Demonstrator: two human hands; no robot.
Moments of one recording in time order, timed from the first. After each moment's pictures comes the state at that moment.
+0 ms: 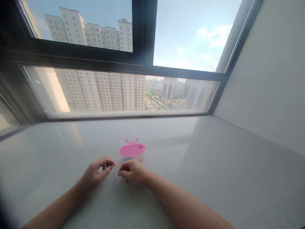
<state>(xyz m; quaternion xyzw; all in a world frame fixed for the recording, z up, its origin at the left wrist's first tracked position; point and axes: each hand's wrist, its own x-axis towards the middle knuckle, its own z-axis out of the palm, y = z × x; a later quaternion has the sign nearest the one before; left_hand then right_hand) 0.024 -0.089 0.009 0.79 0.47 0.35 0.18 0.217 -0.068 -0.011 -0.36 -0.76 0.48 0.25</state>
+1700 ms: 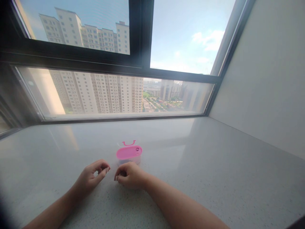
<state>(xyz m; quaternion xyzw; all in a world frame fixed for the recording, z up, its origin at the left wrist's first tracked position) 0.022 -0.088 0.005 0.78 0.49 0.34 0.18 0.219 -0.066 -0.016 -0.33 -0.81 0.41 0.26</state>
